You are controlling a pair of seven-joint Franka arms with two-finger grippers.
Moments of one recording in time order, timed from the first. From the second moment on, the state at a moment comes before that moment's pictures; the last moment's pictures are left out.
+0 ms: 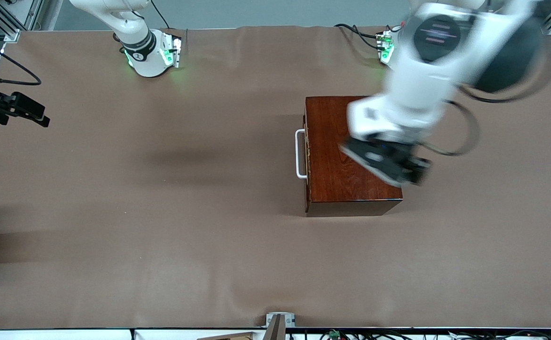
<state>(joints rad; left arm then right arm) -0.34 0.35 -0.07 -1.24 0.16 1.69 0.27 0.00 -0.02 -0.02 -1.56 0.02 1.51 0.05</state>
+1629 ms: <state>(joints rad) -0.12 0.06 0.02 -1.52 -0.01 1.59 -0.08 0.00 -0.02 -0.02 -1.56 0.02 1.51 0.05</state>
